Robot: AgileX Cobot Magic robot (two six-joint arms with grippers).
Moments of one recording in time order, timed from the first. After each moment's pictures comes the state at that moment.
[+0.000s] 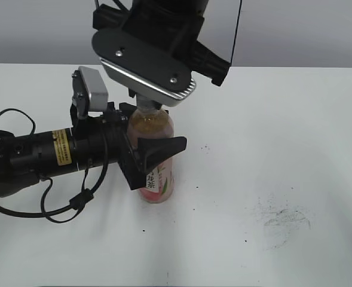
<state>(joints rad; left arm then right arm) -0.39 1.99 -0.70 0.90 -1.22 -0.34 0.79 1.96 -1.87 0.10 1.22 -2.15</state>
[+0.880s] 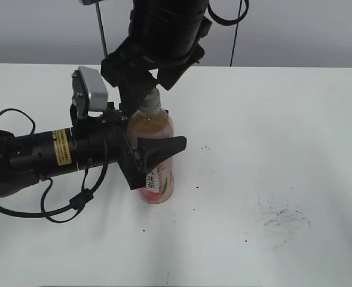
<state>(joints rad) -0.39 1.99 -0.70 0.90 -1.22 -0.34 0.79 1.96 -1.87 0.09 1.22 -0.20</state>
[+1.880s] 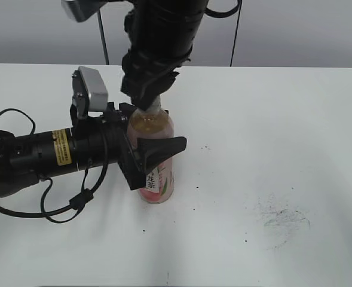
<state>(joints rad) -0.39 1.99 -0.70 0.90 -1.22 -0.34 0.79 1.96 -1.87 0.08 1.22 -0.53</state>
